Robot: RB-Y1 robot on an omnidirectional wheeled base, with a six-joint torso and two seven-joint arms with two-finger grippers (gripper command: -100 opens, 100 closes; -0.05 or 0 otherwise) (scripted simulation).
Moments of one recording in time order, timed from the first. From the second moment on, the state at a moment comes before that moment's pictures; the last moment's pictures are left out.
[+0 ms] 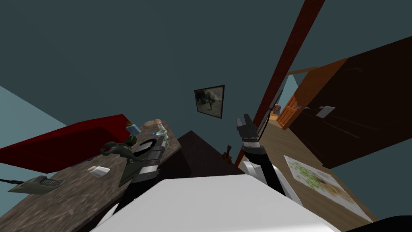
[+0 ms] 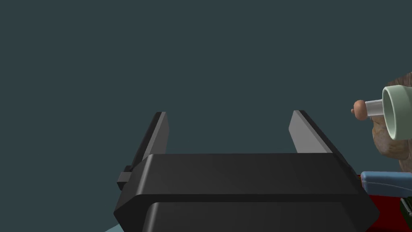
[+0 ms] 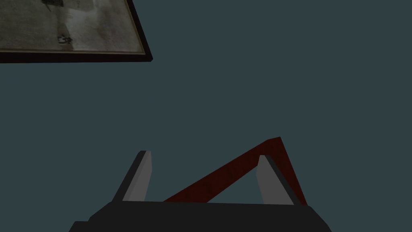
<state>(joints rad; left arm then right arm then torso) 0.76 0.18 0.09 -2.30 0.00 -0.36 -0.16 0.48 -0.03 0.05 -2.39 0.12 -0.40 -0.09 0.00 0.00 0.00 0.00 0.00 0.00</state>
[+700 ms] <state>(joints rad) 0.93 0.25 0.13 -2.34 0.02 -0.18 -0.17 0.48 -0.03 0.05 -2.39 0.12 -0.40 -0.09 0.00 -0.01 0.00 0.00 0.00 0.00</state>
